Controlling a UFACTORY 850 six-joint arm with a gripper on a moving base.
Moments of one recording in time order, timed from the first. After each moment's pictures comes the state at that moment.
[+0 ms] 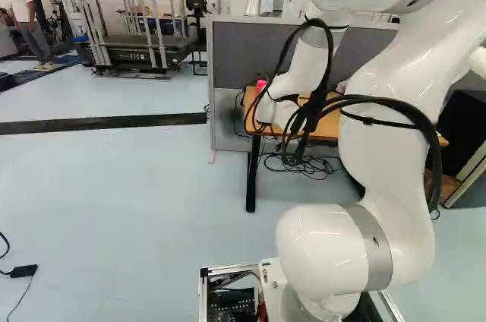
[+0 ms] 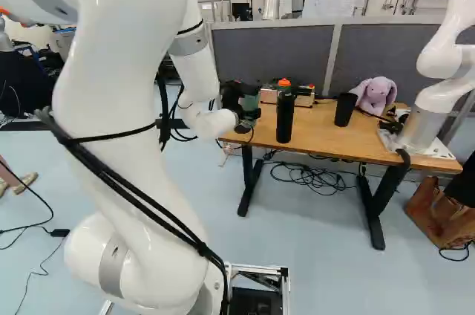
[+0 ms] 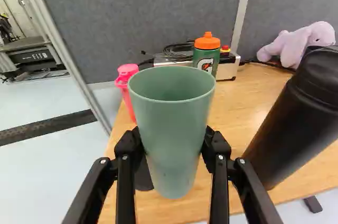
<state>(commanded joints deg) -5.1 -17.4 -34.9 13.8 56.8 0.0</state>
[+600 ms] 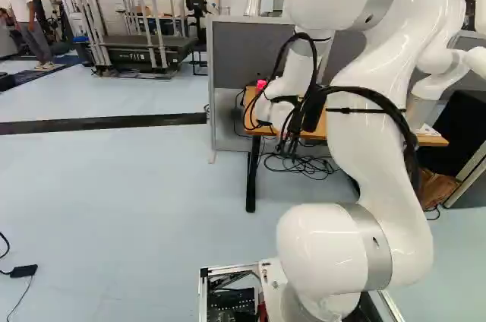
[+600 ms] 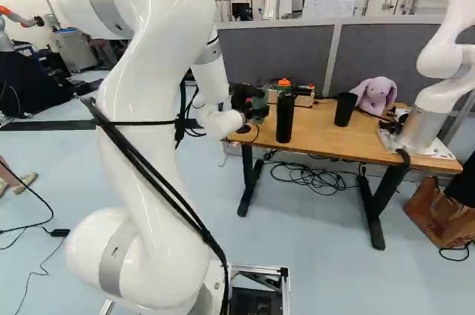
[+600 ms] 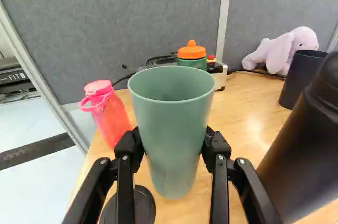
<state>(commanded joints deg) -5.5 -28.2 -44.0 18.7 64.0 0.0</state>
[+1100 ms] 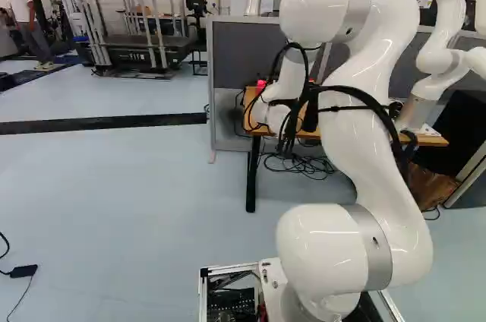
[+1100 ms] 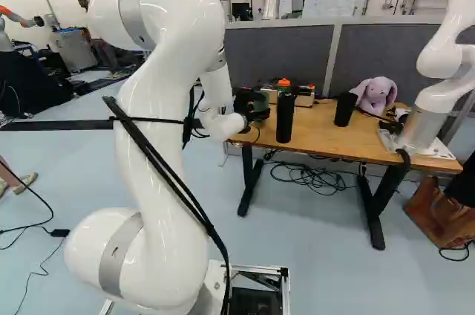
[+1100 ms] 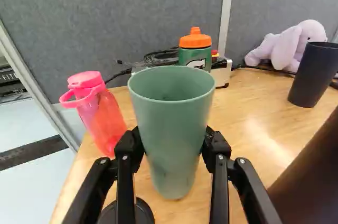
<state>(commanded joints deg) -5.3 -34.4 -48.4 19.1 65.0 0.0</state>
